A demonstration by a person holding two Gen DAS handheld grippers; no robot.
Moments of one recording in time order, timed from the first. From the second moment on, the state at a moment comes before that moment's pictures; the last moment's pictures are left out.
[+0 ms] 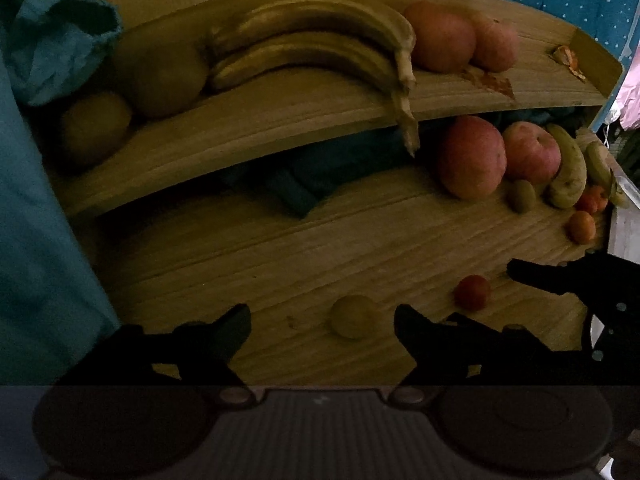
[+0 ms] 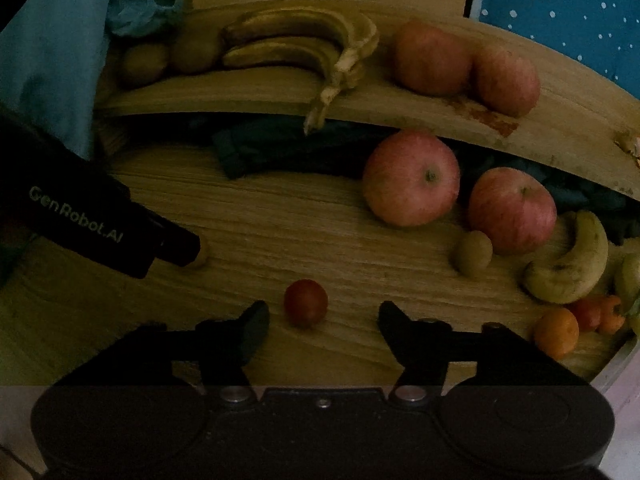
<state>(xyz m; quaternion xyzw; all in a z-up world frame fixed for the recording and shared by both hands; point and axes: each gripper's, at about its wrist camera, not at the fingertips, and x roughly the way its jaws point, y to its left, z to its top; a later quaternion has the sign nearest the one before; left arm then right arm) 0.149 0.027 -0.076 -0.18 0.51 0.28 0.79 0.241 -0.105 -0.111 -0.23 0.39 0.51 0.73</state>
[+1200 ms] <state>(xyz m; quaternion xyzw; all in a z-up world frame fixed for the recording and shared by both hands) 0.150 0.019 -0.083 -0.18 0.51 0.24 0.80 0.238 -0.108 -0.110 -0.22 0.38 0.52 0.73</state>
